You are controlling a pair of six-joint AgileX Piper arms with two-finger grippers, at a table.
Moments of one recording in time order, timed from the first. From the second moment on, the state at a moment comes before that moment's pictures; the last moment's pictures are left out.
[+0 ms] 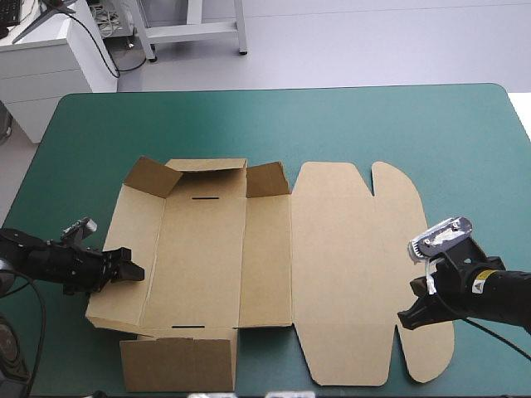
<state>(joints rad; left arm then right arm) 0.47 1.50 -0.75 -0.70 1.11 0.69 0.23 0.79 -0.92 0.22 1.19 -0.31</state>
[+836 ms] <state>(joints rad) 0.40 1.51 -1.04 -0.78 1.20 0.71 0.23 0.60 -0.92 0.05 1.02 -0.20</state>
